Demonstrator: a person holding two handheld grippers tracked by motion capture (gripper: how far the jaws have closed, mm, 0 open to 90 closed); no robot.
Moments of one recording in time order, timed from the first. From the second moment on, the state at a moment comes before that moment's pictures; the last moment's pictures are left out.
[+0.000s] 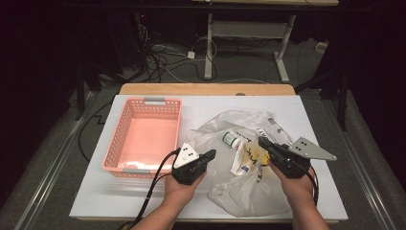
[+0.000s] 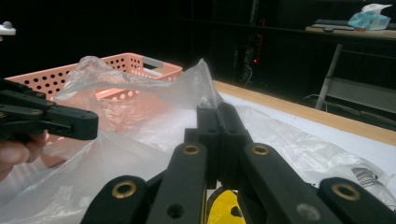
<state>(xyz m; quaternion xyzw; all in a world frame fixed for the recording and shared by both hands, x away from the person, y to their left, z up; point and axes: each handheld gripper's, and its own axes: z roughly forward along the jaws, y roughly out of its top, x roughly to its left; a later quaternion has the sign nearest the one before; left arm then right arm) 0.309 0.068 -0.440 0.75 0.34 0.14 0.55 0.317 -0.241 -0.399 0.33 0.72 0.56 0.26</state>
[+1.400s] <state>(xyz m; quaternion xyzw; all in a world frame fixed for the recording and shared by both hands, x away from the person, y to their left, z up) 0.370 0.022 -0.323 0.68 0.29 0.23 0.63 0.355 -0.240 -0.349 0.34 0.64 0.60 0.33</state>
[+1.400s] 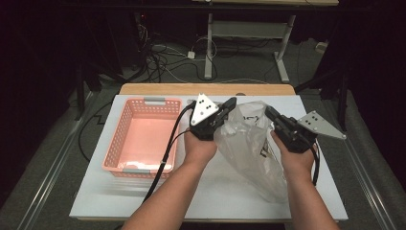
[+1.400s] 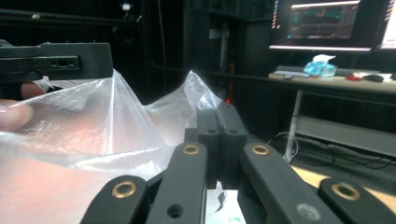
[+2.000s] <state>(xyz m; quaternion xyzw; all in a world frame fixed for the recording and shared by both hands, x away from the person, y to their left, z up) 0.395 0.009 -0.271 0.67 0.28 0.25 0.64 0.374 -0.280 -0.271 0.35 0.58 0.63 0.38</state>
